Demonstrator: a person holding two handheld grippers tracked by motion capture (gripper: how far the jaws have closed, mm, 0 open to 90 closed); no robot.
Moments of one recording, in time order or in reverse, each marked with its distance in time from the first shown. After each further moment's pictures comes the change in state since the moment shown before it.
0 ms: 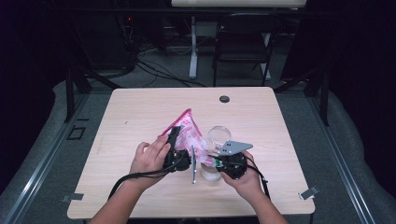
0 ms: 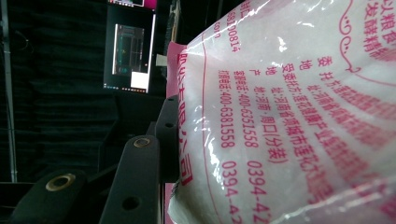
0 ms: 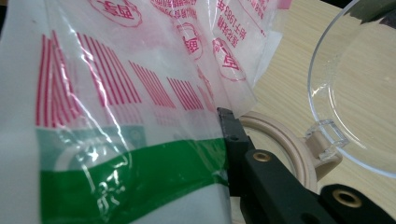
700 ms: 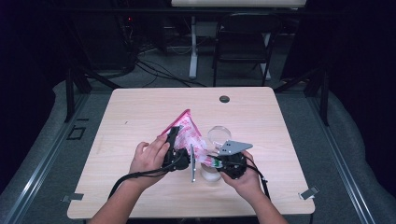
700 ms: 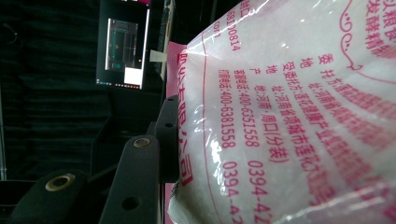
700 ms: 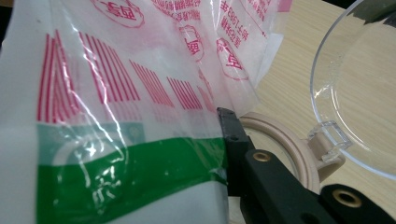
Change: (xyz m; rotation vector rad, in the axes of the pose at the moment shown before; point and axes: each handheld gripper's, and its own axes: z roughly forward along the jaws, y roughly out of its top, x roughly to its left) left arm 0.001 -0.001 0.002 0.016 -0.024 -0.011; right arm 0.000 0.000 0.001 -0.001 0.007 0.002
